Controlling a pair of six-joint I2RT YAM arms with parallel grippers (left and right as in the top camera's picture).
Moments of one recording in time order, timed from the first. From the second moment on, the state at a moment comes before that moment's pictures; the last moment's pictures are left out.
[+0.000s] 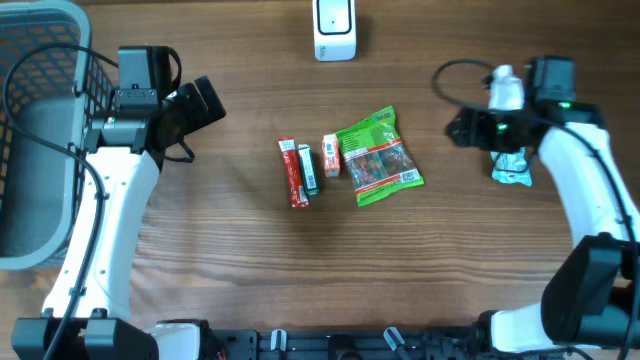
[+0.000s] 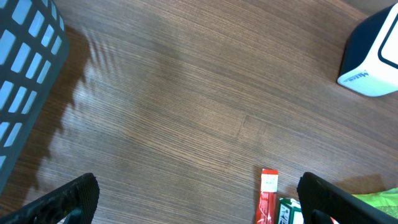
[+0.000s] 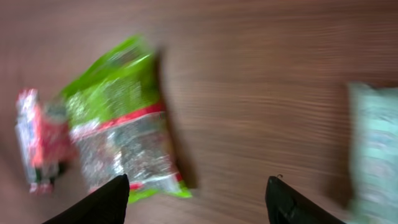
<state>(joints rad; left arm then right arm) -0.02 1.48 1.30 -0.78 -0.06 -0.43 -0.07 1.64 1.19 -0.77 -0.39 -0.03</state>
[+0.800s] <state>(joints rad) -0.02 1.48 1.30 -0.78 -0.06 -0.43 0.27 1.83 1.10 -0.44 -0.24 -0.19</state>
